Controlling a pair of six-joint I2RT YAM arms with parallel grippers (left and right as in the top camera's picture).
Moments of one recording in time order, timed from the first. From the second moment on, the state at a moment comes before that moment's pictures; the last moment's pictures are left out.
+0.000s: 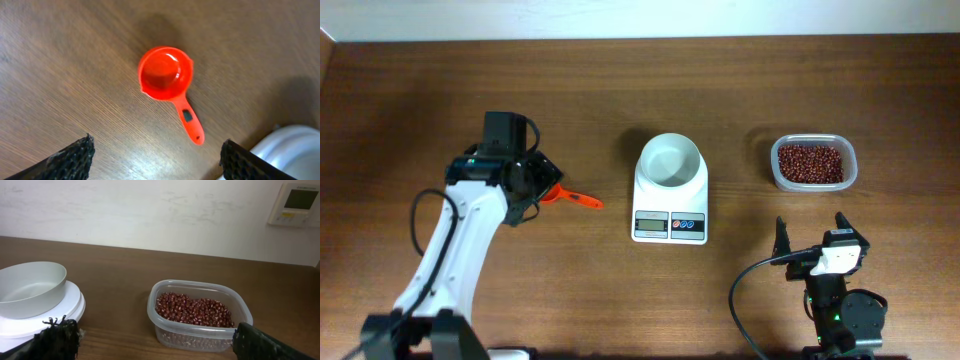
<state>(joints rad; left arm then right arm) -0.03 1.52 1.13 -0.89 -0.02 -0.85 0.02 0.01 0.01 -0.07 -0.03 -0.06</state>
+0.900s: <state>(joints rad) 0.01 1.83 1.13 -0.72 -0.06 -1.02 0.02 0.01 0.01 -0.07 -0.03 -0.06</state>
